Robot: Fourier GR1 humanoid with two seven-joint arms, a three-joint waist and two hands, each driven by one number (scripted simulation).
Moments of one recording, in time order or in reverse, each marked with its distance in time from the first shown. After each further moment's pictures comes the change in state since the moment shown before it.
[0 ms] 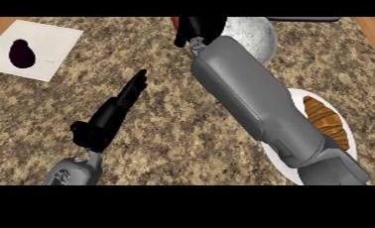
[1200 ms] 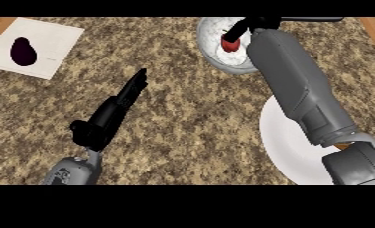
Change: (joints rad) left arm -0.003 -0.018 0.024 0.005 -0.019 -0.032 0.000; right arm 0.010 -0.123 -0.355 0.432 -0.192 -0.093 -0.512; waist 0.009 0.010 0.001
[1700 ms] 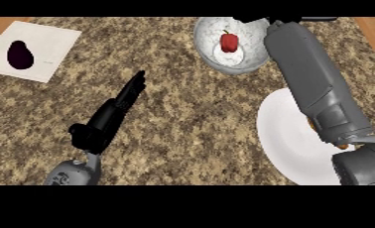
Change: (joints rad) left arm 0.025 -0.008 0.003 -0.025 -0.016 0.007 0.011; right arm 0.025 -0.044 -0.152 -0.056 -0.098 -0.245 -0.064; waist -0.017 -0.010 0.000
